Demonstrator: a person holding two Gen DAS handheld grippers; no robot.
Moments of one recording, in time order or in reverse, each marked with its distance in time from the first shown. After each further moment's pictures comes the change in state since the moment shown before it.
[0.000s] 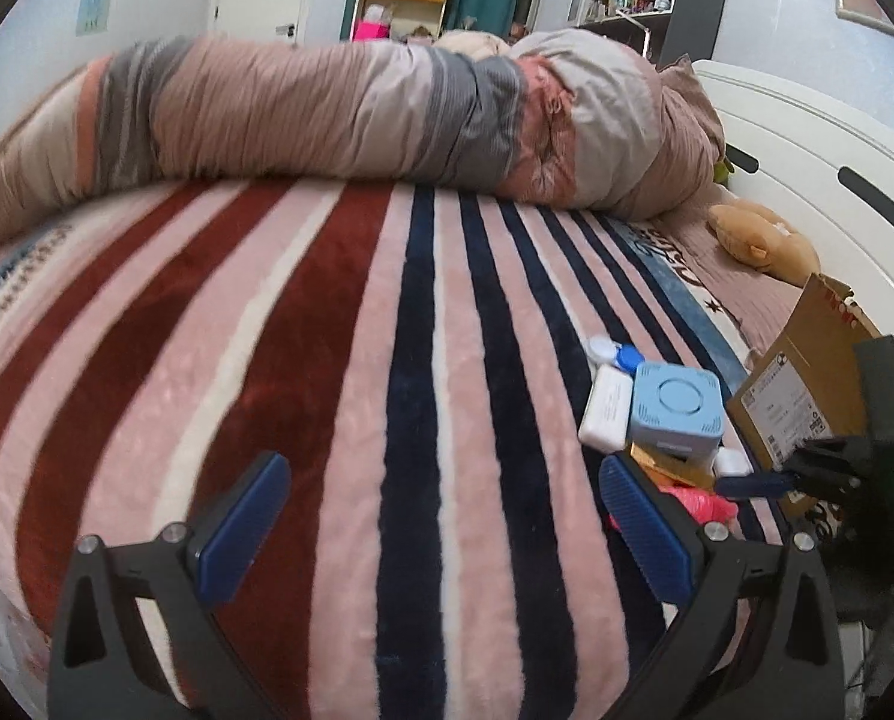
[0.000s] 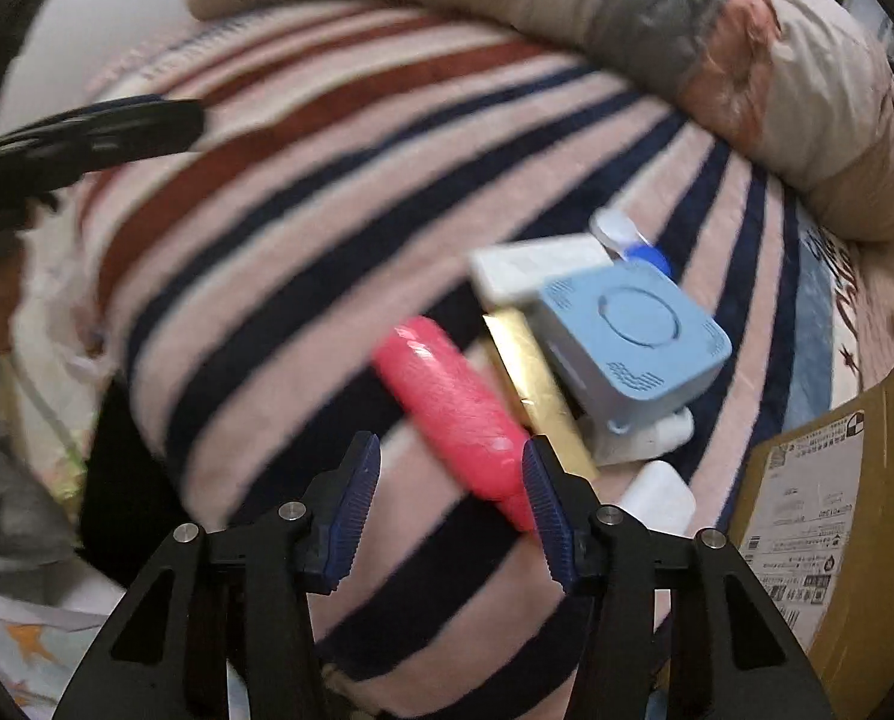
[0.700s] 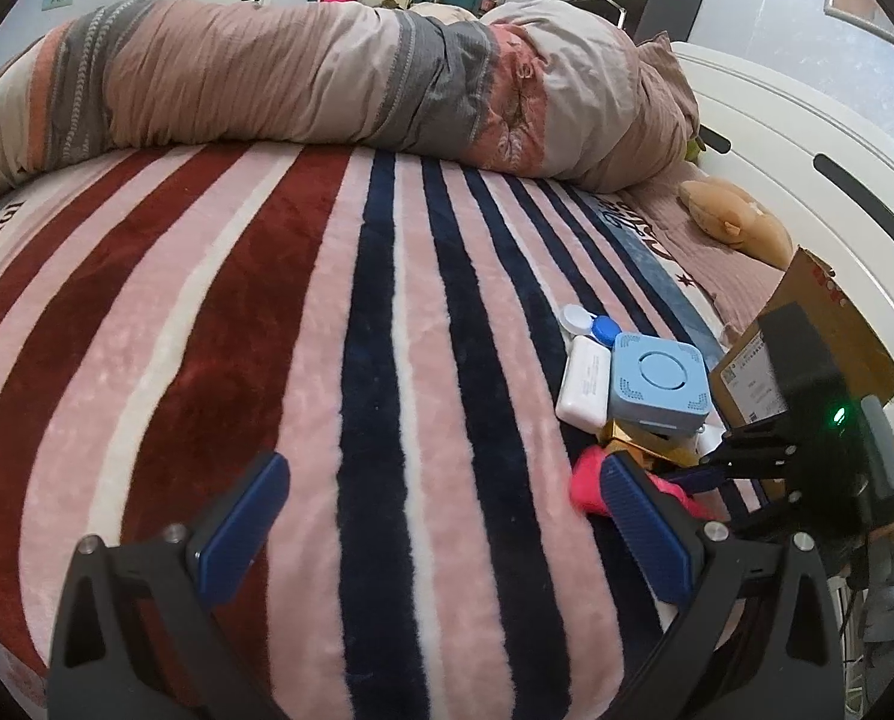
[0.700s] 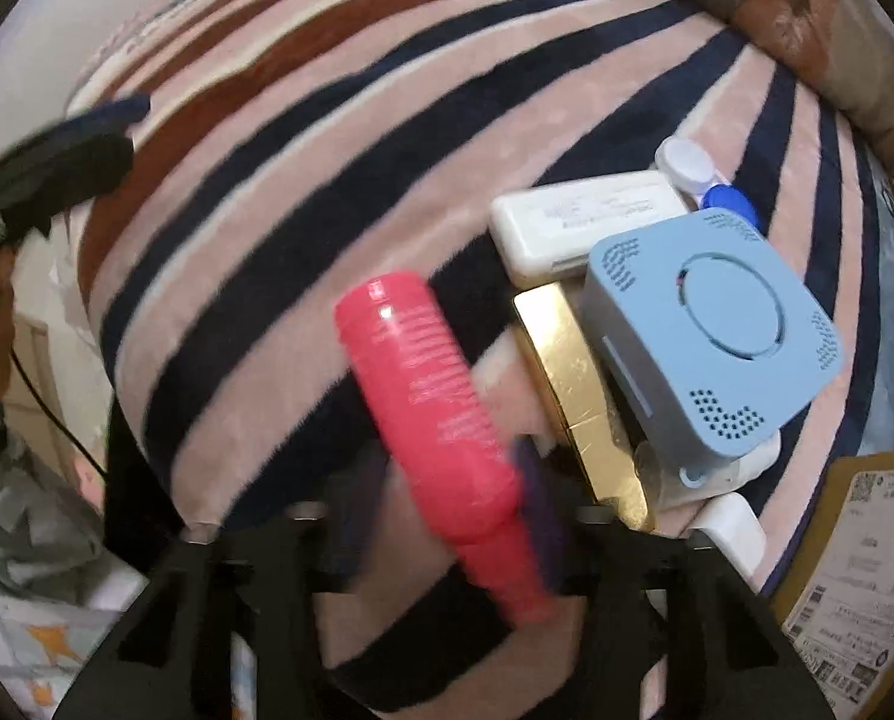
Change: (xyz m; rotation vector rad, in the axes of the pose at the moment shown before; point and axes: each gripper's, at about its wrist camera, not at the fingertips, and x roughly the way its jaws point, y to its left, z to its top) left arm 0.025 -0.001 -0.003 0.016 0.061 -0.107; right arm 0.043 -0.014 0.027 0.041 0.170 0.160
